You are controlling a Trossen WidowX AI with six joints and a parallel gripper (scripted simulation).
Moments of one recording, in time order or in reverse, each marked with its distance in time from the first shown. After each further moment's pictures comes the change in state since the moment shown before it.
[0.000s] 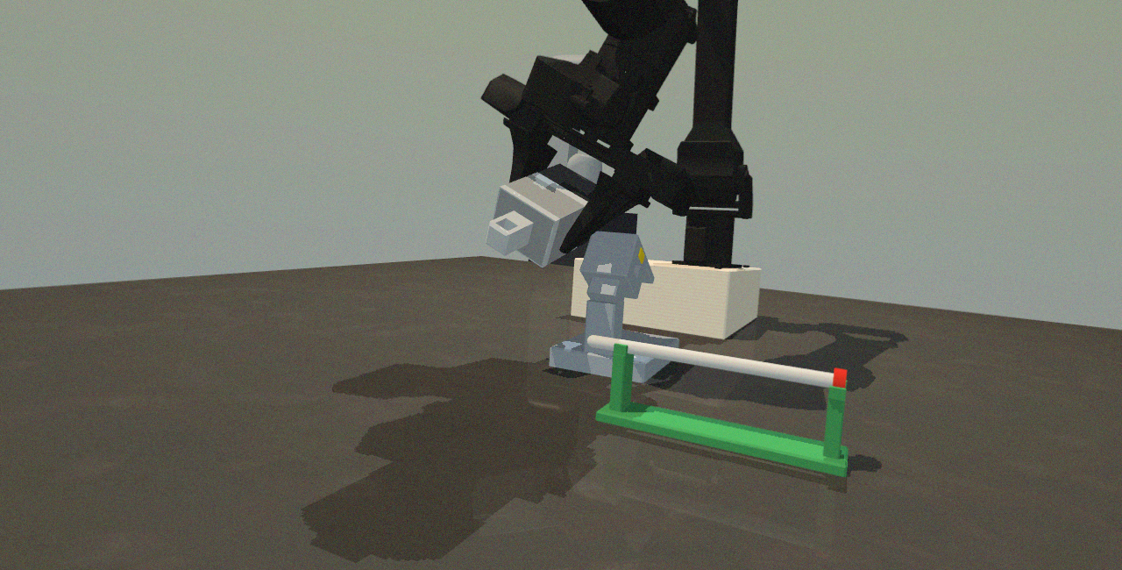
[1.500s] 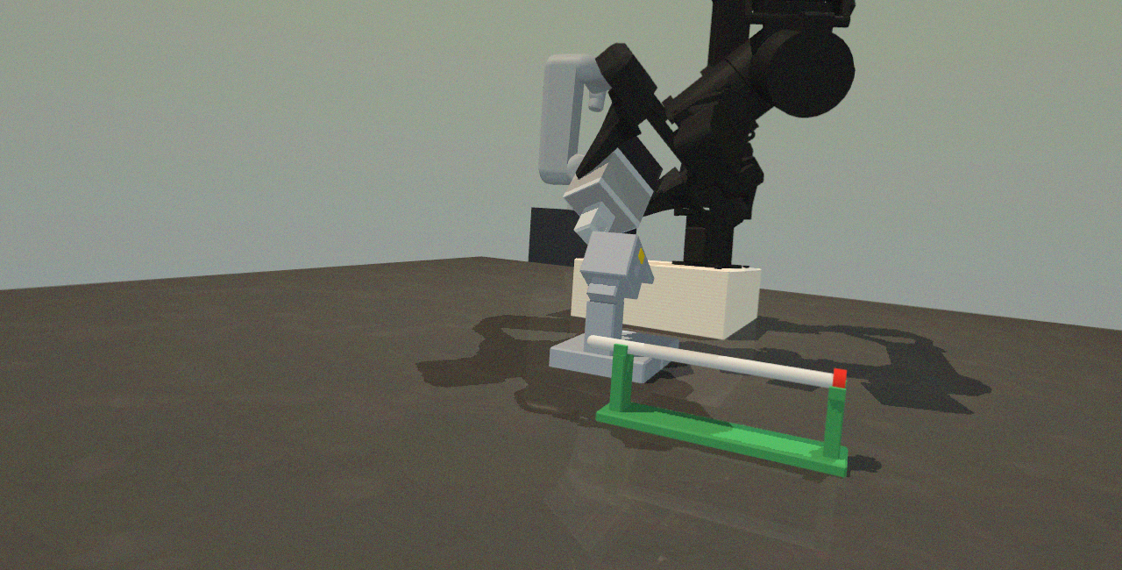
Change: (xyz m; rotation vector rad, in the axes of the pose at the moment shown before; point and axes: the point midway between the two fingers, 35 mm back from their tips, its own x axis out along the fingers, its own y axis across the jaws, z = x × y) arm -0.049 0.019 -0.067 -0.759 0.205 -0.388
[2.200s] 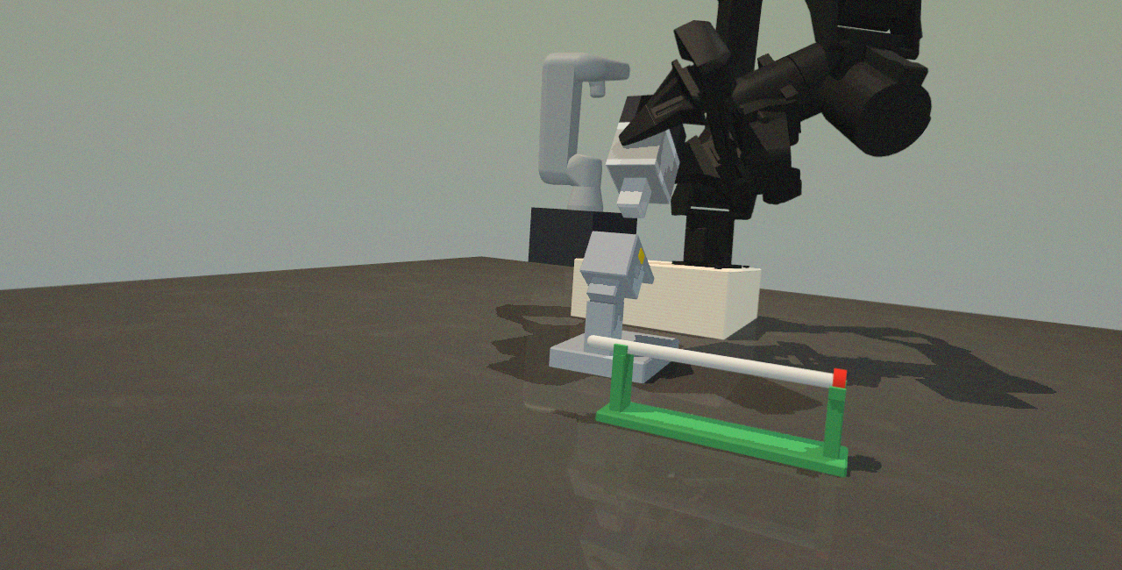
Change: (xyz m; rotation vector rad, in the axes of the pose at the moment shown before) arm -0.040 0.007 -0.013 -0.414 0.038 -0.262
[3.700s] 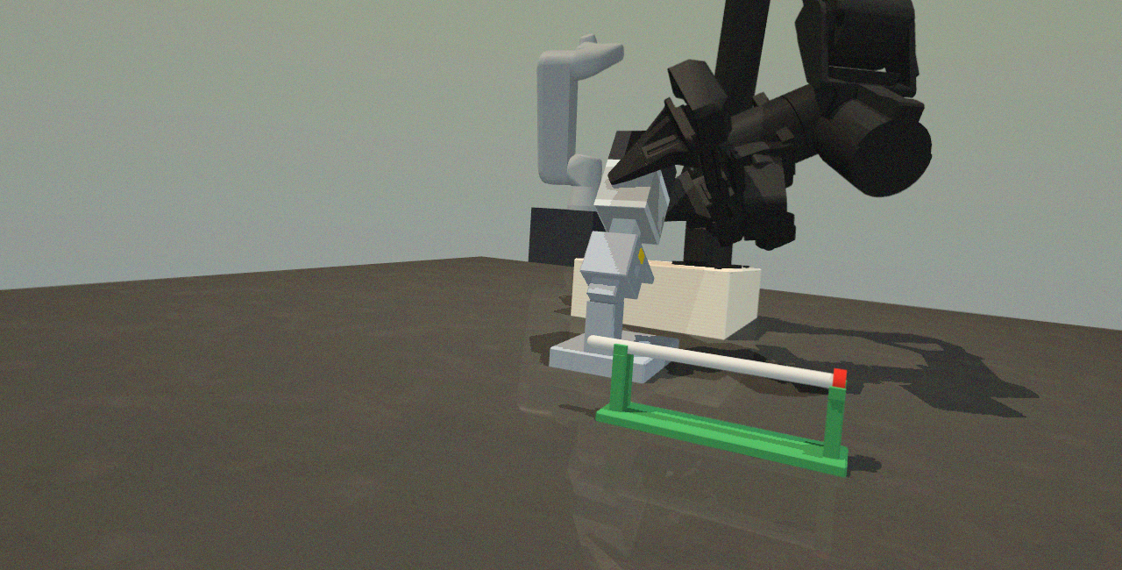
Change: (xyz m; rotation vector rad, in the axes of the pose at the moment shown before) arm 0.022 -0.002 0.038 -0.017 -0.002 -0.035
